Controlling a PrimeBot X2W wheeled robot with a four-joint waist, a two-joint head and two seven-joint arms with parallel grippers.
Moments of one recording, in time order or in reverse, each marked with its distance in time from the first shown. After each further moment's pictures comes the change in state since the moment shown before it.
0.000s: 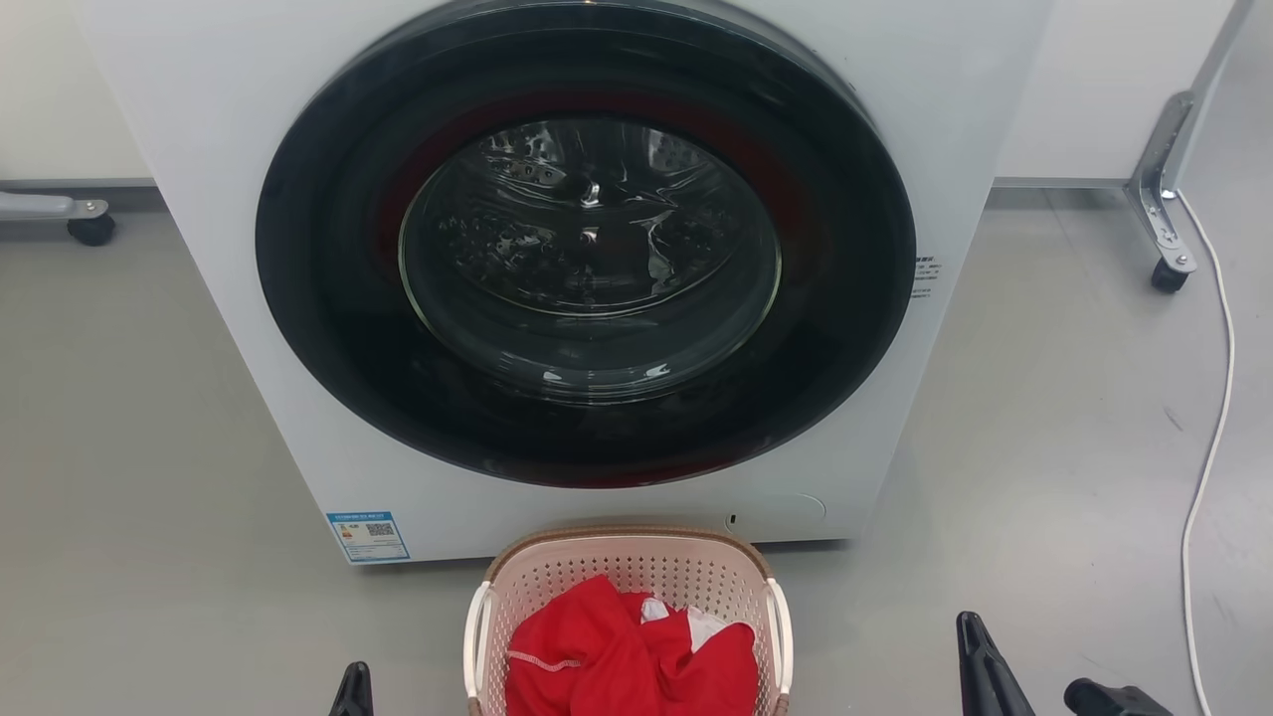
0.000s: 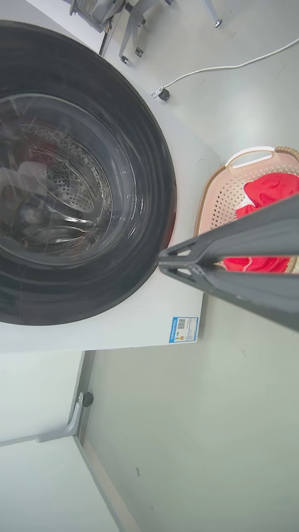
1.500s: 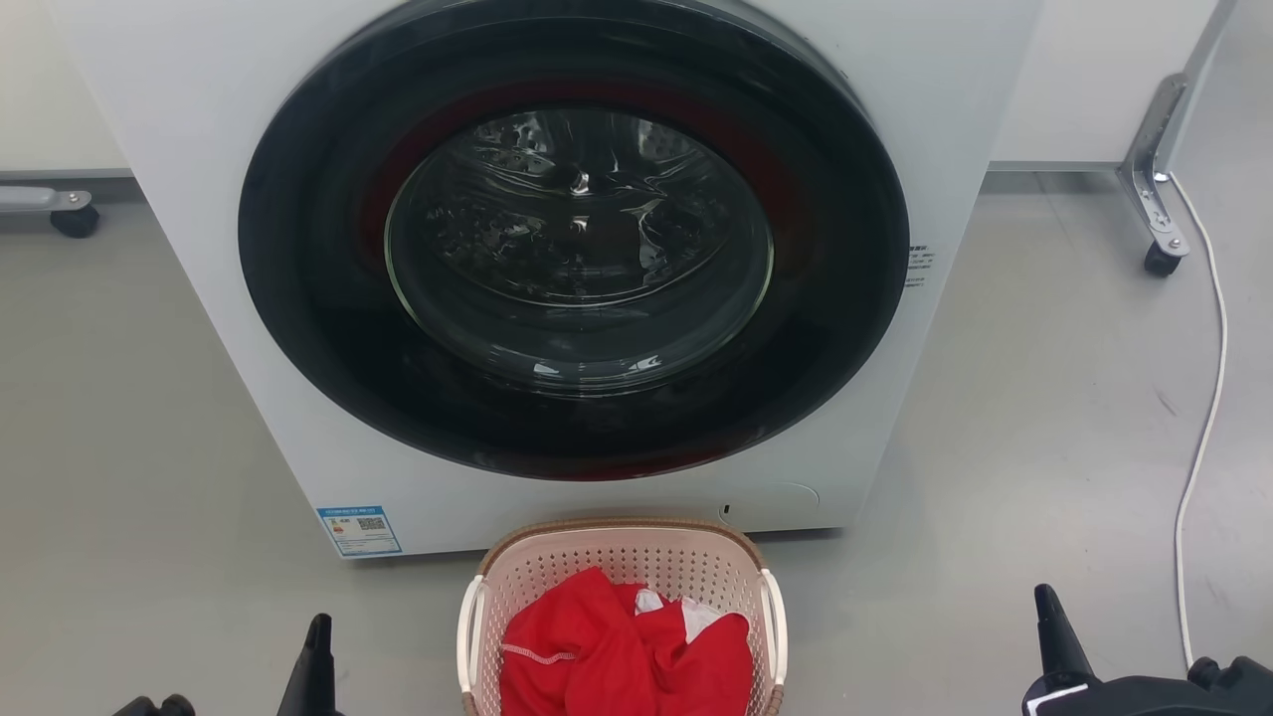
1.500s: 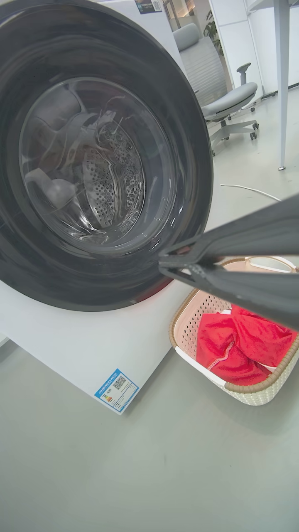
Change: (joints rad) left arm -0.144 -0.023 0.131 0.106 -0.636 -0.110 0.173; right arm -0.084 0.012 -0.200 0.066 0.645 0.113 0.176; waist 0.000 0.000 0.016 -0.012
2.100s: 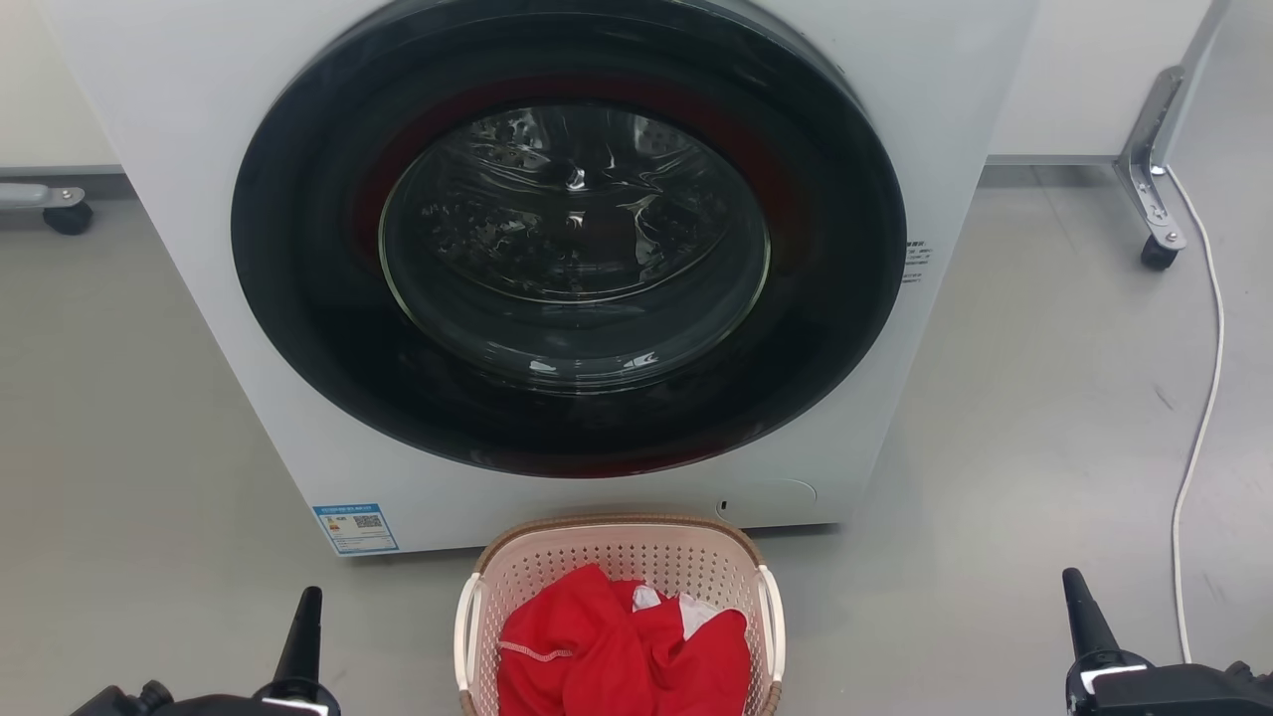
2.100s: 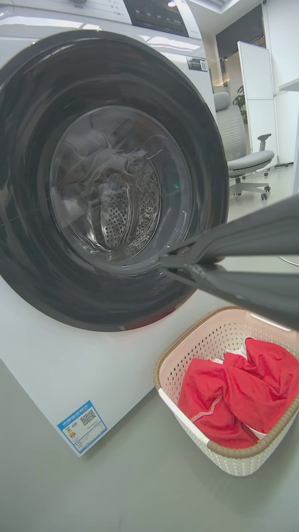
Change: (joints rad) left arm -0.059 -0.008 0.050 0.044 -0.249 -0.048 0.065; right arm -0.038 0.004 -0.078 0.028 0.250 0.047 0.066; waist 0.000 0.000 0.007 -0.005
